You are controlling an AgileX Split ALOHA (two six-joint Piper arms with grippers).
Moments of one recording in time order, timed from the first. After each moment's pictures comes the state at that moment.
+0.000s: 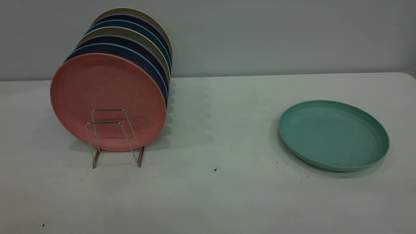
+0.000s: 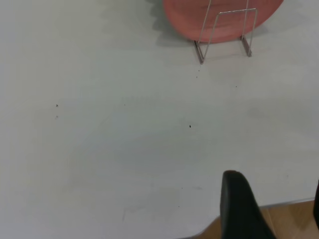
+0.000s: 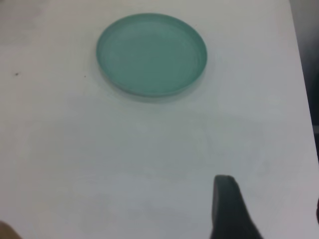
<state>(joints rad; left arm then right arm) -0.04 -0.02 -0.49 -0.05 1.13 0.06 0.12 -0.02 -0.48 -0.02 1.13 -0.05</state>
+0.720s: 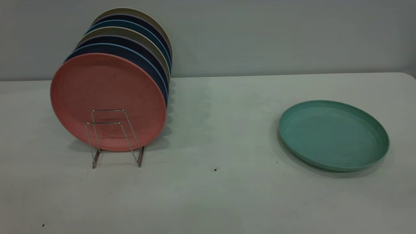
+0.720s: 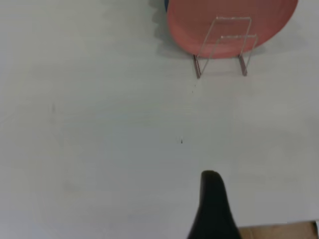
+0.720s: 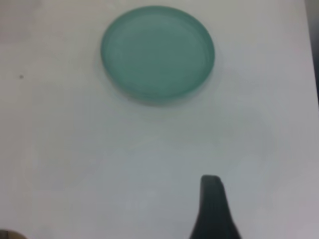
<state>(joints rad) -0.04 0.39 -0.68 -0.05 1.01 -0.02 0.12 0.41 -0.63 0.00 0.98 -0.04</state>
